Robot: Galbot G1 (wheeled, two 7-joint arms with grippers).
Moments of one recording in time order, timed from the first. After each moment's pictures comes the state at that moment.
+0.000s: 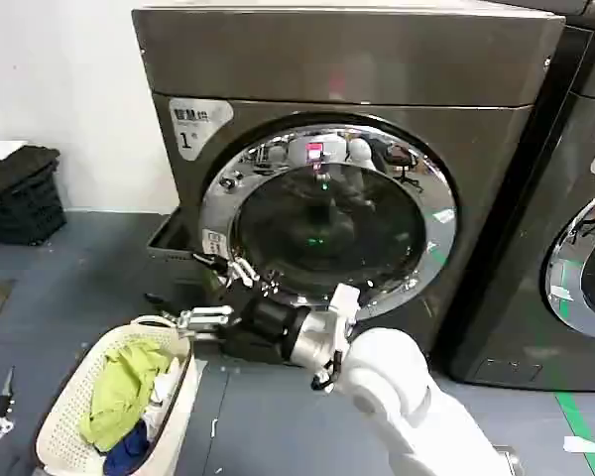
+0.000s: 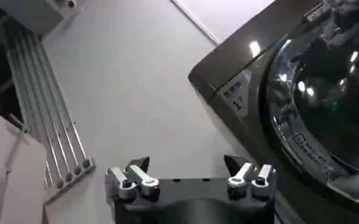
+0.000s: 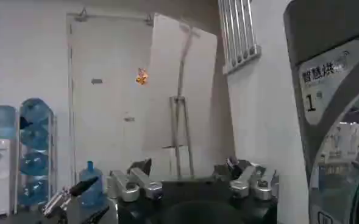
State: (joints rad) left arm 1.74 -1.51 -1.36 -2.11 -0.28 -0.73 0.47; right arm -0.72 1.30 0.00 2.15 0.60 -0.45 -0.35
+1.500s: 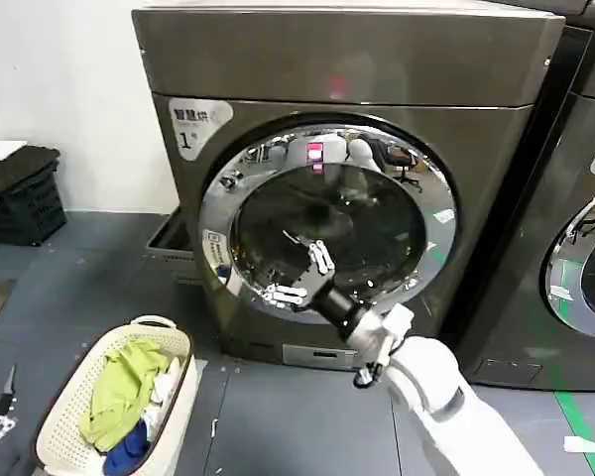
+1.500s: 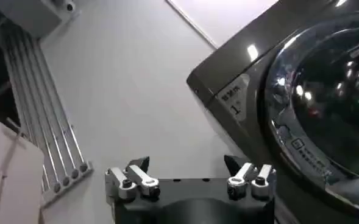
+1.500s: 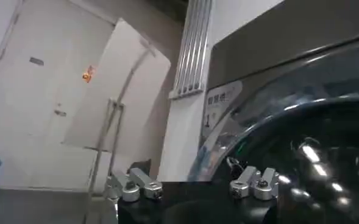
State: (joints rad) left arm 1.75 -1.51 -1.35 -2.13 -0.28 -0.73 0.47; right arm -0.73 1.19 -0.01 1.87 0.41 0.06 -0.33
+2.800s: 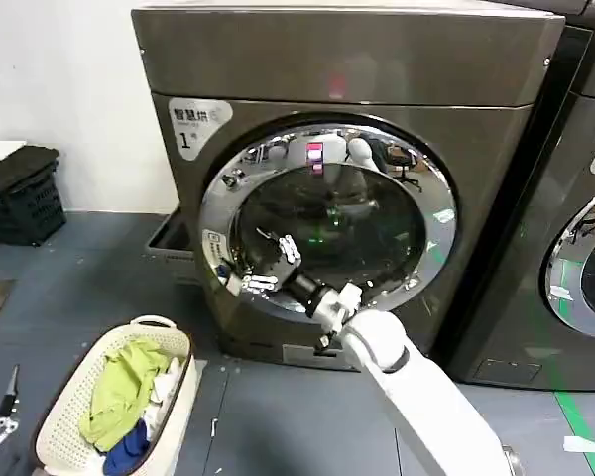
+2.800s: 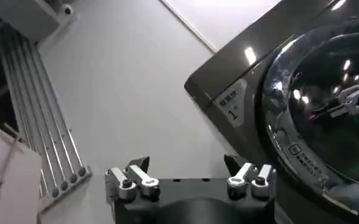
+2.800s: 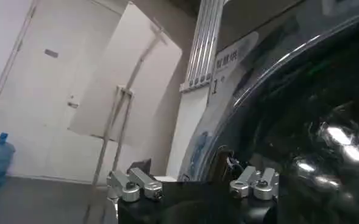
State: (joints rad) left arm 1.77 -1.53 -1.36 -2.17 -0.27 -0.73 0.47; right arm -0.55 1.31 -0.09 1.58 0.41 0.11 -0.37
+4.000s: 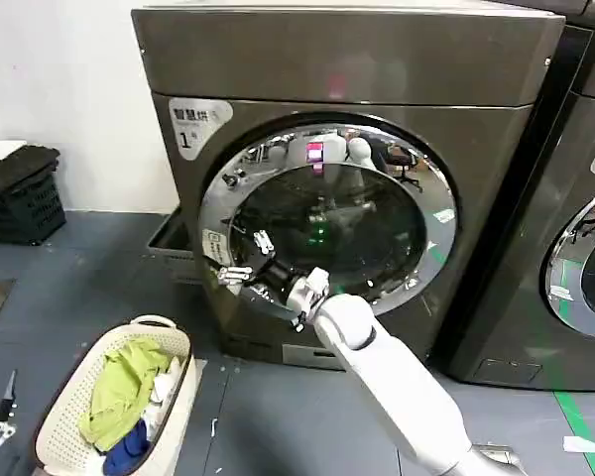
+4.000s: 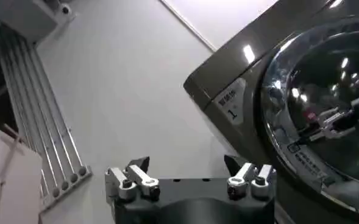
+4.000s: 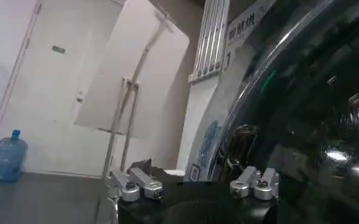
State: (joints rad) left arm 1.79 -1.54 -1.37 -2.18 -0.27 -0.74 0.47; right arm -0.45 1.41 -0.14 1.37 0.40 0.13 -0.42
